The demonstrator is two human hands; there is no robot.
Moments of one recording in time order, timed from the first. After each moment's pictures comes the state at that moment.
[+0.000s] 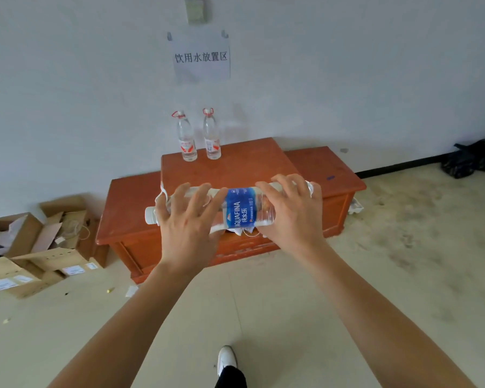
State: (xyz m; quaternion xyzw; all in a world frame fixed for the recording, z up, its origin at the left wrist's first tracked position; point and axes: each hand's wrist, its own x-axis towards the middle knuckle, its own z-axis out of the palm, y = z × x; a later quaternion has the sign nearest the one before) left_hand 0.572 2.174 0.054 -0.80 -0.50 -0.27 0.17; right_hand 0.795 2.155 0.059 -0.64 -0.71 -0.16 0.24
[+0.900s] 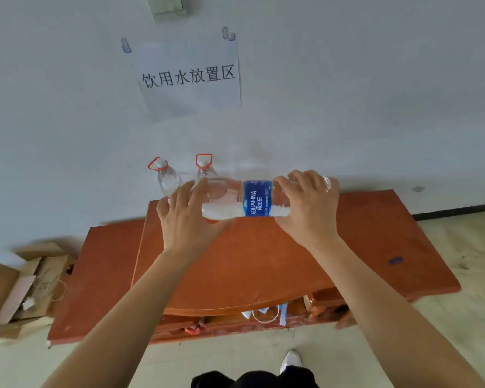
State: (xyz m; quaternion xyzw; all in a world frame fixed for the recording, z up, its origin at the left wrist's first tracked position) left_hand 0.730 2.778 0.034 -0.71 -0.66 -0.24 0.03; right_hand 0.979 2.780 0.031 -0.64 -0.72 -0.15 0.22
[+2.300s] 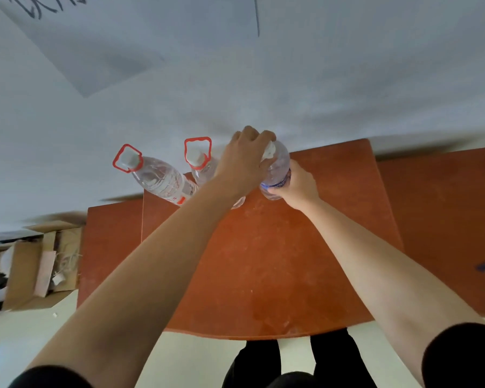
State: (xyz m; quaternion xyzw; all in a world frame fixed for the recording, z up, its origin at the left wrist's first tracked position) left_hand 0.791 3.097 -0.068 -0.80 -0.57 -0.09 -0.13; right_hand 0.932 3.078 -0.192 -0.67 -0.59 0.41 0.20
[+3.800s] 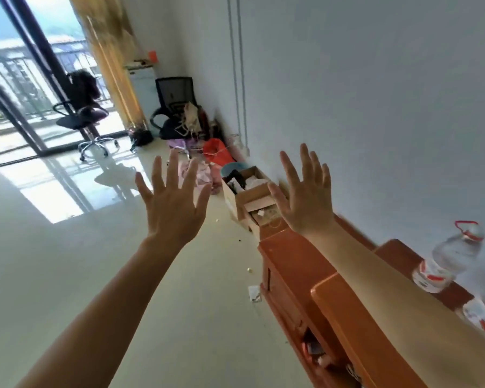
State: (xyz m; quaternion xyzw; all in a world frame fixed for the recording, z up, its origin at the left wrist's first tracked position) left_hand 0.402 2.410 0.122 -0.22 -0.93 -0.06 0.28; right_hand 0.485 2.667 0.096 -0.09 -0.95 0.10 0.29
